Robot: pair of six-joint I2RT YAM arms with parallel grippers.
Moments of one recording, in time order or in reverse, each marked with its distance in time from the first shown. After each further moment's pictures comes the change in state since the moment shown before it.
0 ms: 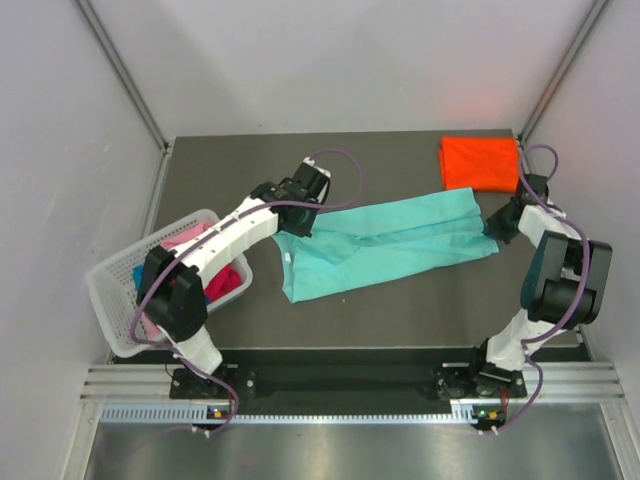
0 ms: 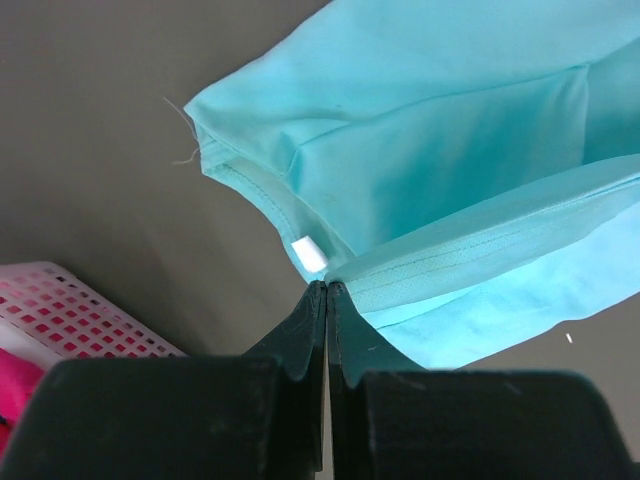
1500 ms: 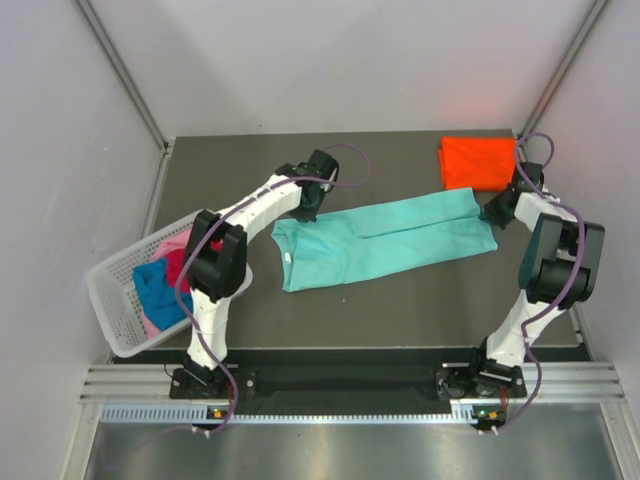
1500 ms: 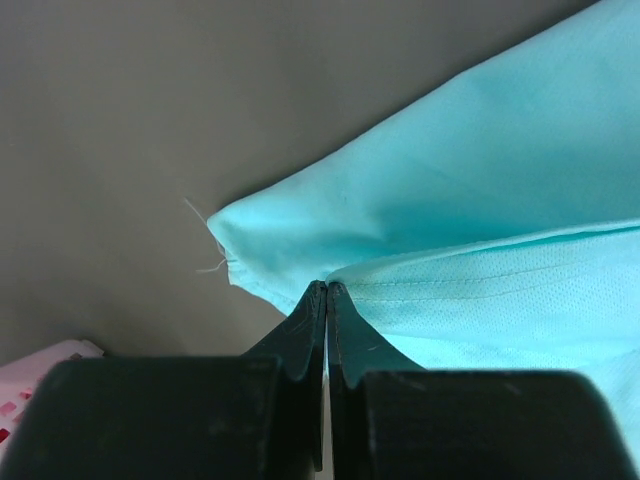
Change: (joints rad) left arm 0.099 0.376 0.285 -0.027 -0.035 0.094; right arm 0.020 0.150 0.143 0.059 -0.022 0.026
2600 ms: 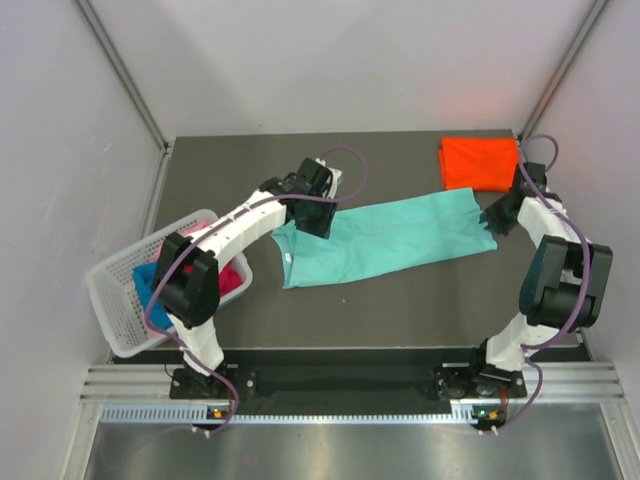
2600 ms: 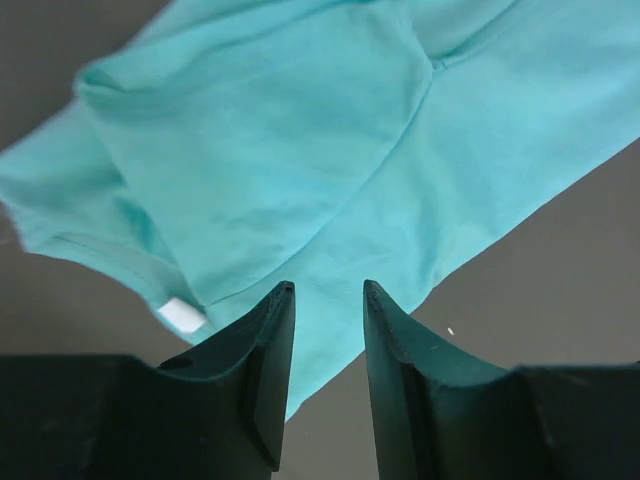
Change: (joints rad) left arm -0.044 -0.256 -0.211 0.103 0.357 -0.106; right arm 0.023 -0.181 -0.040 -0.182 0.050 0.018
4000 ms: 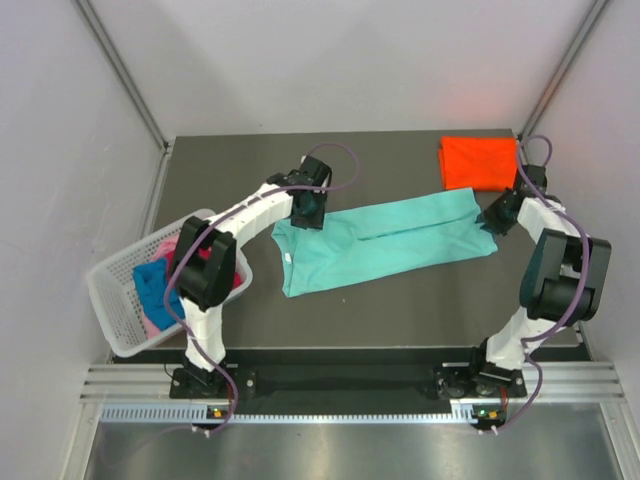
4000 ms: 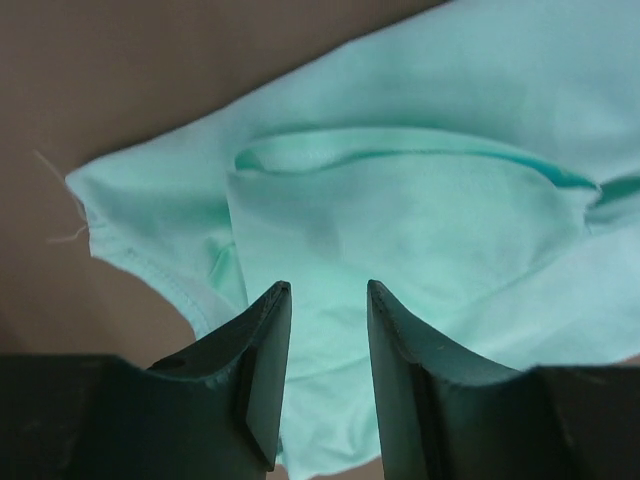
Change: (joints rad) left arm 0.031 0.106 0.015 0.039 -0.170 -0.150; right arm -0.021 0.007 -0.056 0.068 -0.087 -0.075
